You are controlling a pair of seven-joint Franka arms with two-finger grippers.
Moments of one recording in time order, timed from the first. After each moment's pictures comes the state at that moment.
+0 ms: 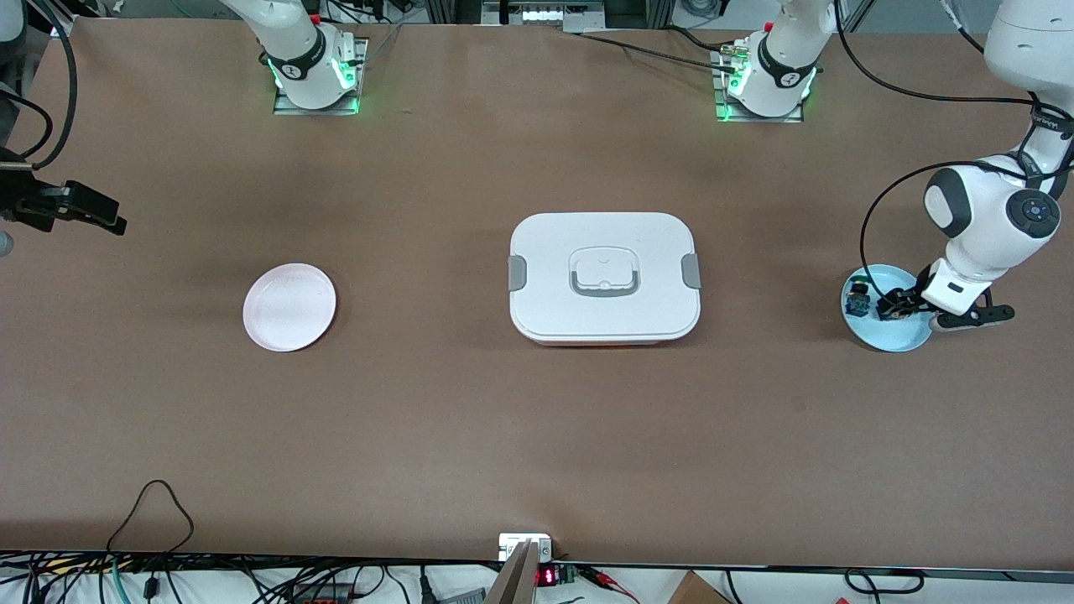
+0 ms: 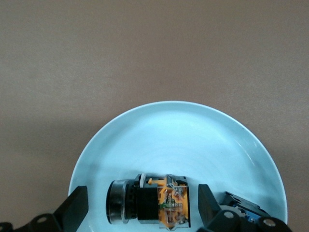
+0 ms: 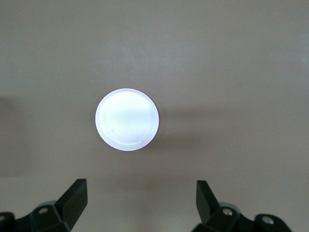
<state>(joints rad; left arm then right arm) 0.35 0.43 0.01 -2.23 0.15 2.78 0.07 0.06 0.08 -0.13 -1.55 -0.01 1.60 -0.04</state>
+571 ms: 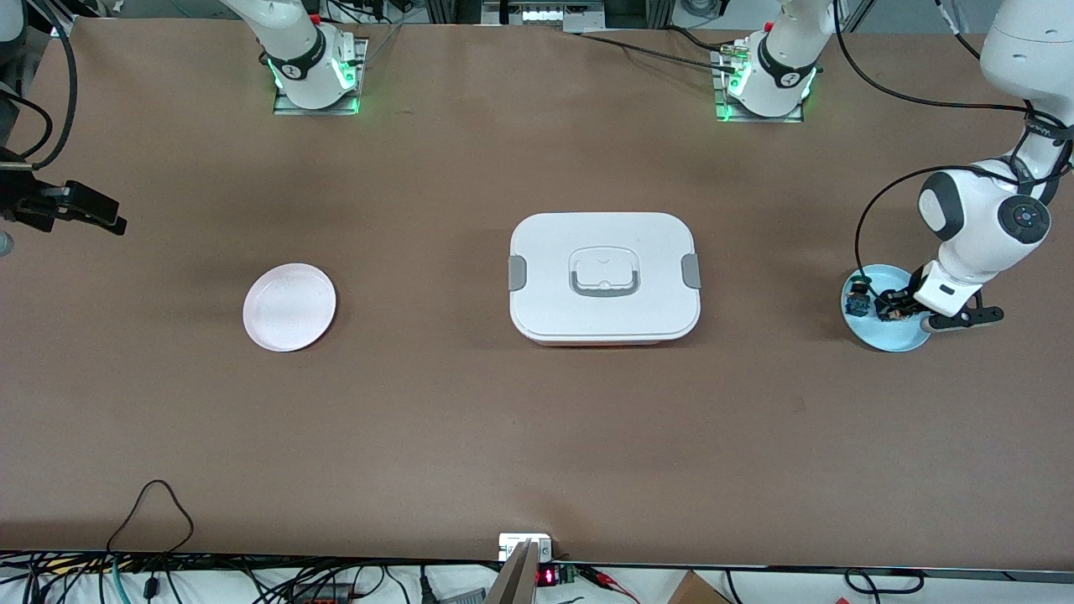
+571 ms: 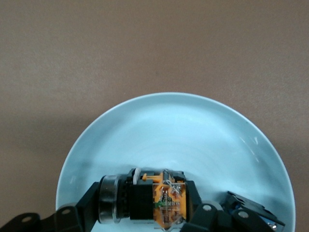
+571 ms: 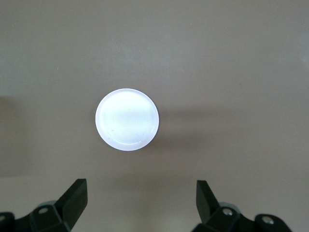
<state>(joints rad) 0.35 0.45 0.01 -2.22 0.15 2.79 0.08 0.06 0.08 -0.13 -1.55 -0.01 1.60 -0.04</state>
